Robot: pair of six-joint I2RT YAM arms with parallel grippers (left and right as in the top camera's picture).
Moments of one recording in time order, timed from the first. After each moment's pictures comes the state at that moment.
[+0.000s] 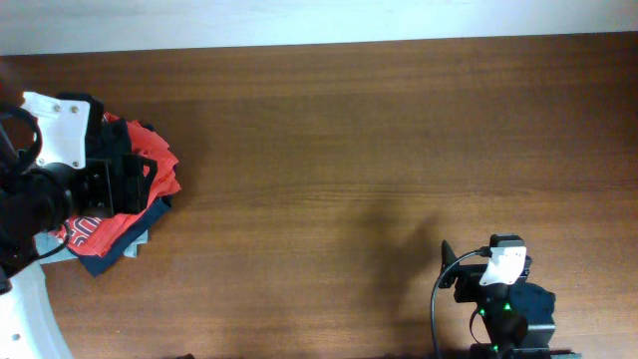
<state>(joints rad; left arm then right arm) 0.32 1.34 1.92 -1.51 0.39 0.32 -0.04 0.03 0.19 -0.58 -0.08 0.03</state>
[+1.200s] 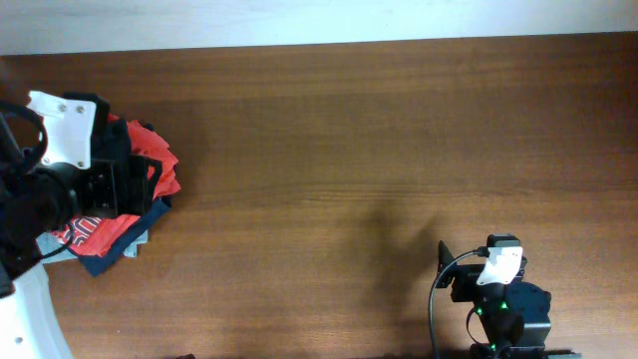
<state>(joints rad) 0.29 1.33 1.92 -1.51 0.39 0.32 -0.04 0.02 0.16 -0.56 -0.10 0.06</state>
